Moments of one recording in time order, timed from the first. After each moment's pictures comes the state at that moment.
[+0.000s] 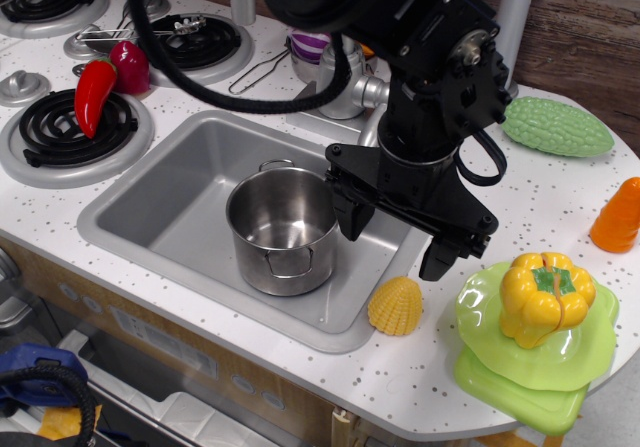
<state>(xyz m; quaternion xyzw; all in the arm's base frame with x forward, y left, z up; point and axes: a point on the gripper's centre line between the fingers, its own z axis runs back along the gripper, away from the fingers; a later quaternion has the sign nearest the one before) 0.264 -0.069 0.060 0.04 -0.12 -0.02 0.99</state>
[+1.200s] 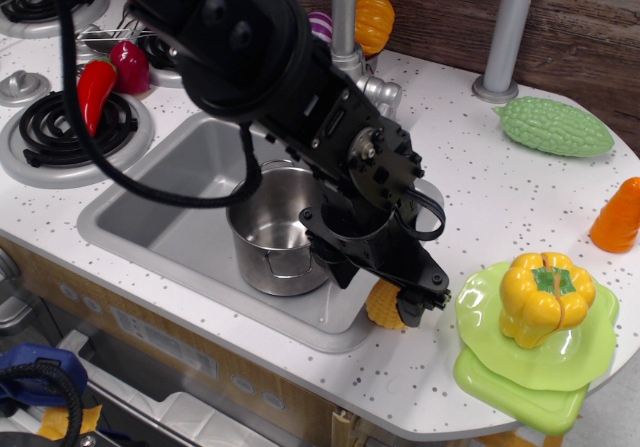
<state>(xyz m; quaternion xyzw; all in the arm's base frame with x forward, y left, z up) 0.259 -0.063 0.015 -0.04 -0.19 -0.06 0.98</state>
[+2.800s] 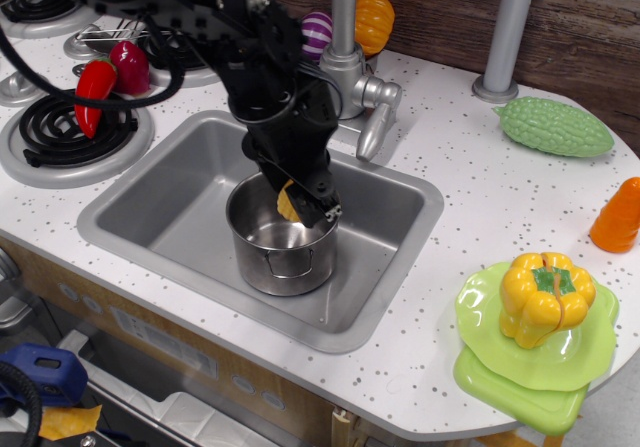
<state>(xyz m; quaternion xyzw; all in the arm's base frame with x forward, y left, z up) 0.282 0.023 0.046 0.02 -0.19 -0.26 0.95</state>
